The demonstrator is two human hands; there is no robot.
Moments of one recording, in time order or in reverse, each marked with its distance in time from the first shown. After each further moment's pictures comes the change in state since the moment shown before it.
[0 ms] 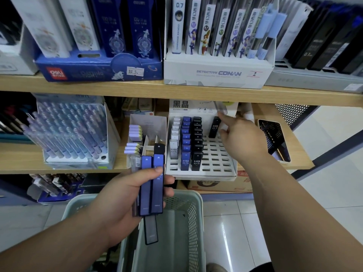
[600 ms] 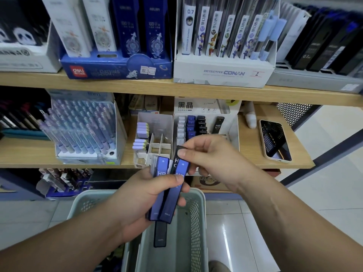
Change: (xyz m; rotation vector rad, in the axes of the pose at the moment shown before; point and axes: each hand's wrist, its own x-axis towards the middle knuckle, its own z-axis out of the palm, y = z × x) left_hand -0.021 -0.004 0.011 0.129 -0.109 0.024; right_hand -0.069 -0.078 -0.033 1.154 -0.538 -0.012
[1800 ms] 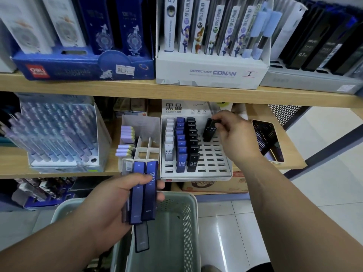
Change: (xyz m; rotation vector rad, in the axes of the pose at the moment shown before) left_hand 0.020 0.005 -0.013 -0.150 0.133 -0.117; right_hand 0.056 0.062 -0.091 -0.703 0.650 -0.294
